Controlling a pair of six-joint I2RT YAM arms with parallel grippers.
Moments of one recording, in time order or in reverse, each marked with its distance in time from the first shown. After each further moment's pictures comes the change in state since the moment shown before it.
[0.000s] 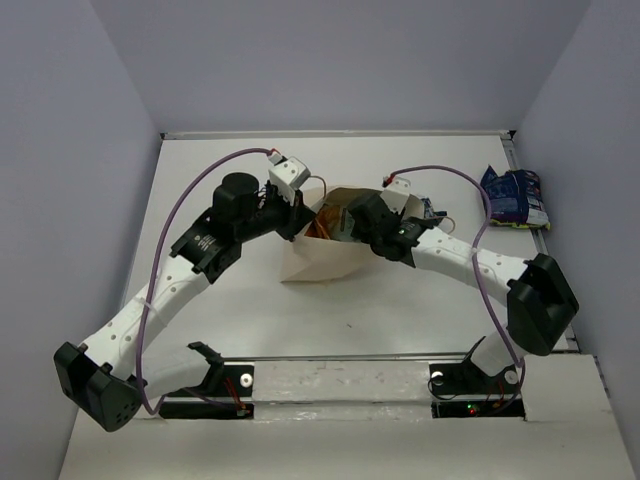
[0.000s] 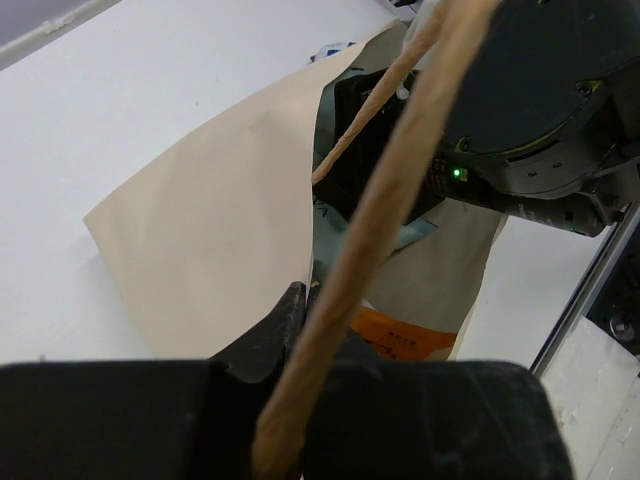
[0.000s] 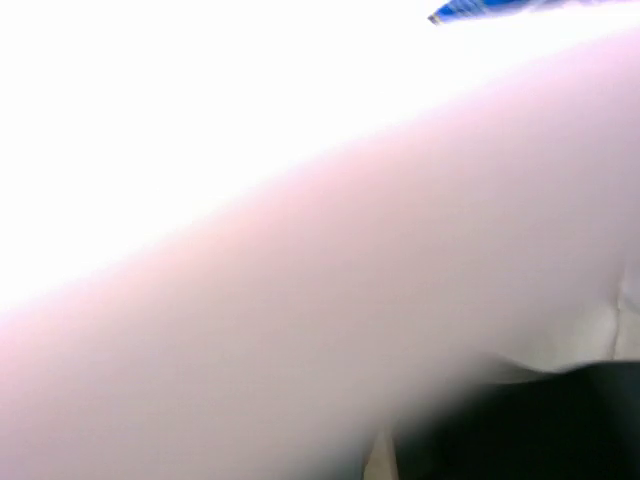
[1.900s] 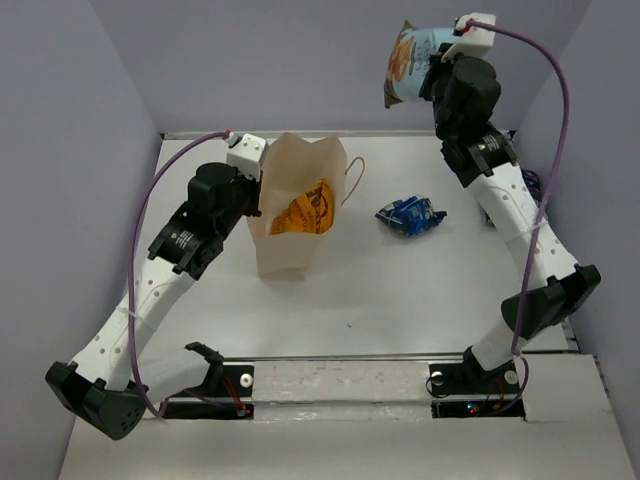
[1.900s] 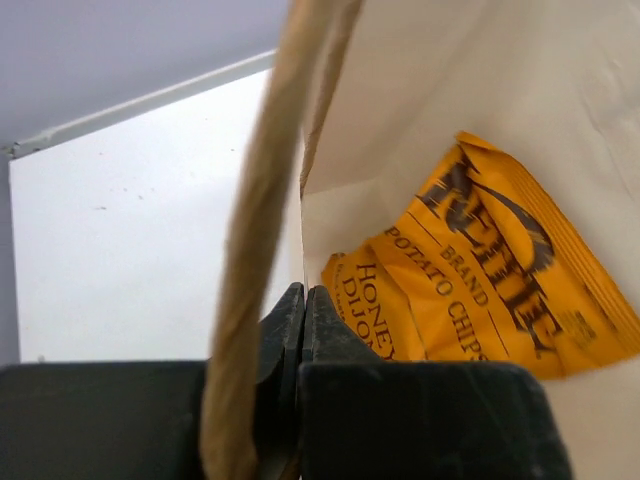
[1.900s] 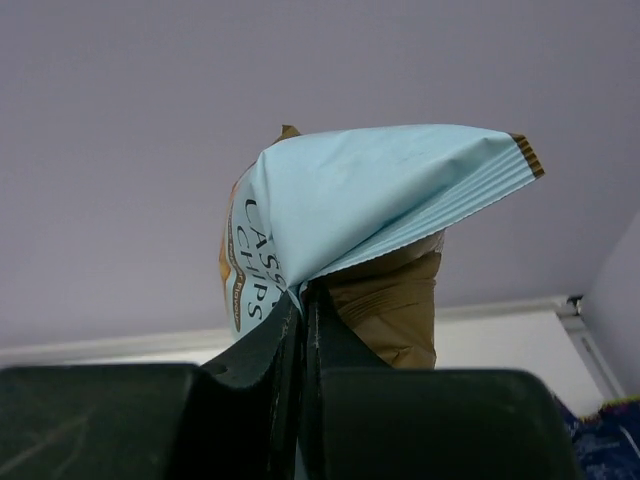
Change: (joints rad) left arm 0.105 -0.023 0.100 -0.124 -0.493 0.080; right arm -0.344 0.061 0.814 0.299 -0.175 -0.850
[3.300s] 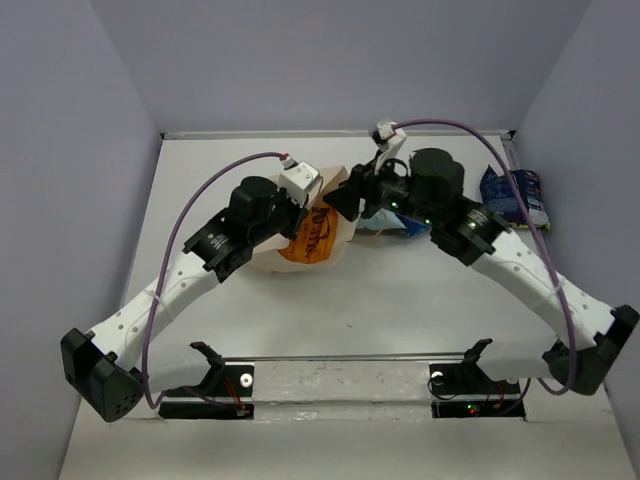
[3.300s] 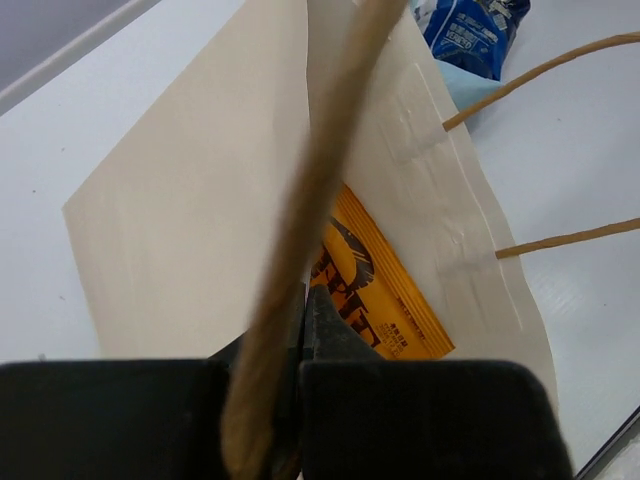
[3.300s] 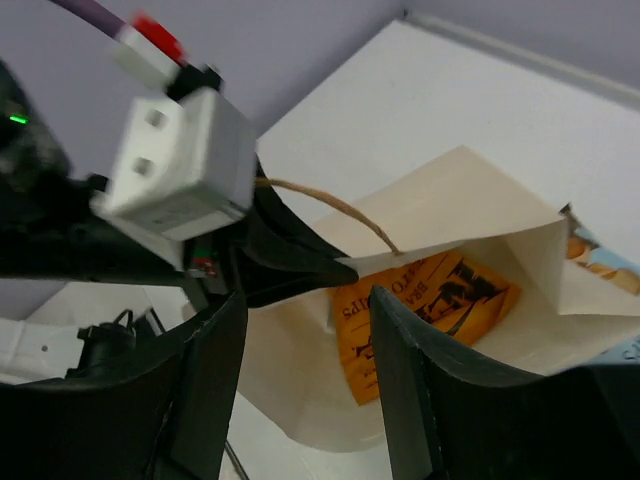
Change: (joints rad) left arm -0.178 0.073 -0.099 0.093 0.226 0.036; right arm 0.335 -0.371 -0.525 -0.162 -0.602 0.256
